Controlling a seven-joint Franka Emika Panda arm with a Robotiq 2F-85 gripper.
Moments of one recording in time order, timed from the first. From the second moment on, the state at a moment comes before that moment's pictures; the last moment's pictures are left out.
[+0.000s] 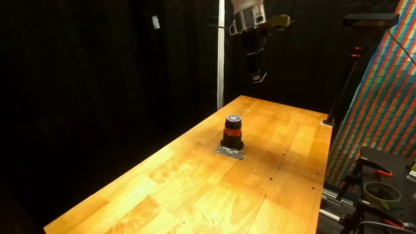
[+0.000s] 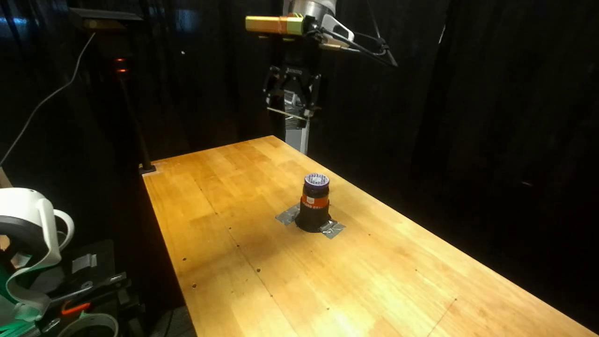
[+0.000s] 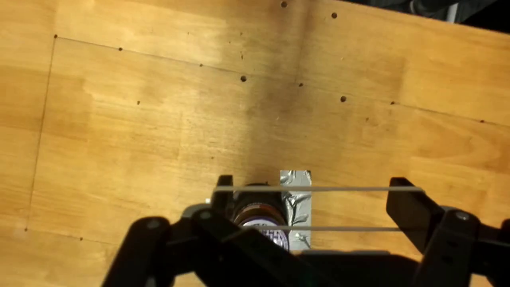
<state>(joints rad) 0.13 0.36 0.08 -1.50 -0.06 1.57 -0.04</state>
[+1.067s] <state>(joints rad) 0.14 0.96 0.05 -0.88 -0.11 1.62 0.03</state>
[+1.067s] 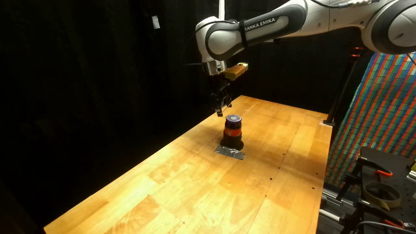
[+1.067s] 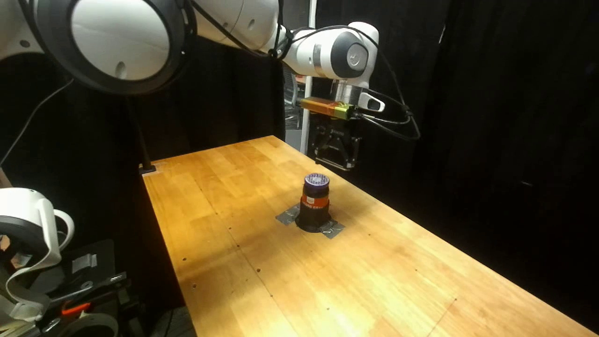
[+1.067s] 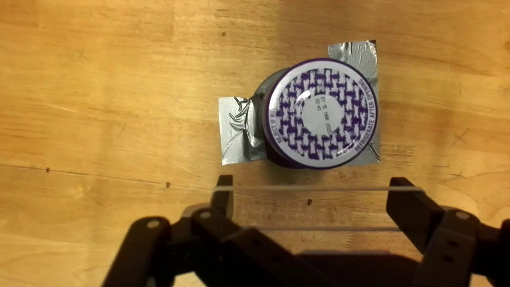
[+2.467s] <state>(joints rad) 0.08 1.05 0.08 -0.86 -0.01 1.58 0.01</state>
